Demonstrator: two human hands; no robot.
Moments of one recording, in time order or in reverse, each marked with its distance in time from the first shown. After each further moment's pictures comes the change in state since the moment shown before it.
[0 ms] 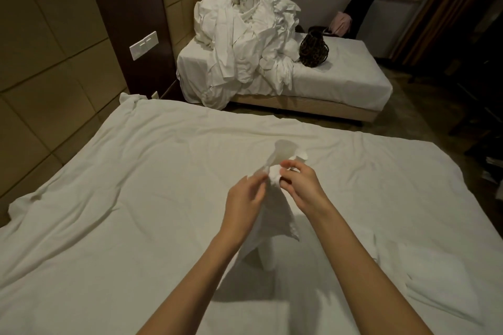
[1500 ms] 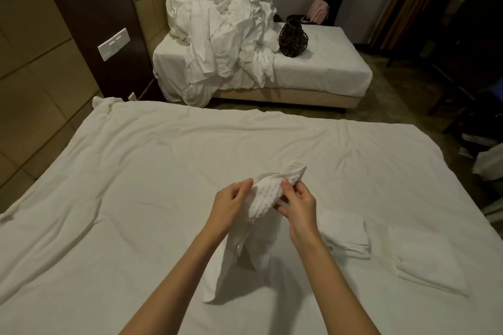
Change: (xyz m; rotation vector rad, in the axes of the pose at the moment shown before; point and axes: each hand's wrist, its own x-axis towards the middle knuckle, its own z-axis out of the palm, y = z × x) left_hand 0.022 -0.028 0.011 -0.208 -0.196 -0.257; right_hand -0.008 0.056 -0.024 0.210 0.216 -0.117
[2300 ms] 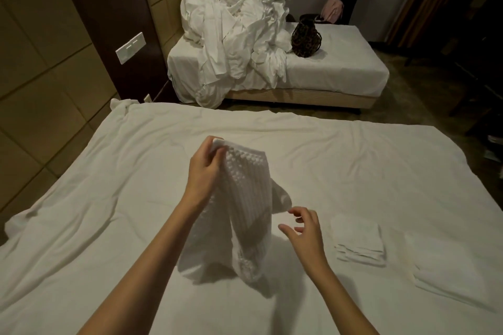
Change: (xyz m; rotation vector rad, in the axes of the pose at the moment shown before) left_hand 0.029 0.041 -0.062 0.037 0.264 0.365; right_hand -0.001 0.059 -0.047 -0.687 -0.084 -0.230
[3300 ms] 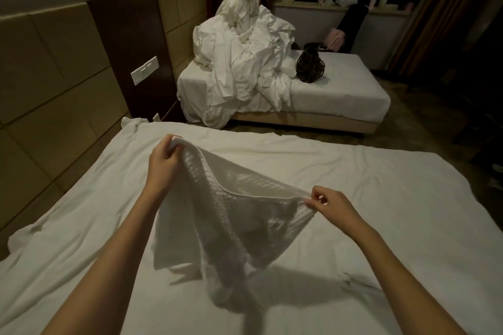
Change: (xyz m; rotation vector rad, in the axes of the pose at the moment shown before) left_hand 0.057 -0.020 -0.084 0.200 0.177 -0.021; right_hand 0.092 -0.079 -0.069 -0.576 -0.275 -0.156
